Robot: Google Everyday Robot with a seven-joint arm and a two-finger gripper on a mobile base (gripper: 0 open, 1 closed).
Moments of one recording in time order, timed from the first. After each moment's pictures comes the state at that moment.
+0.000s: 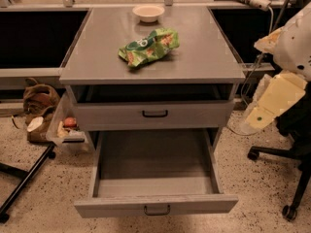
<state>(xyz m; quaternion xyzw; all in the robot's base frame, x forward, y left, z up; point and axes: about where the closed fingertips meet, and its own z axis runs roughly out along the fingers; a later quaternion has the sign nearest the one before) 0.431 -0.182 0.985 -0.56 0.79 0.01 0.25</state>
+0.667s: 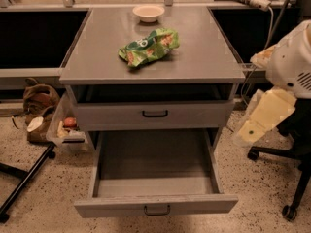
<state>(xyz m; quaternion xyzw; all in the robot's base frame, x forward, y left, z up) 0.424 -0.176 0.962 -0.54 0.80 0.02 0.24</state>
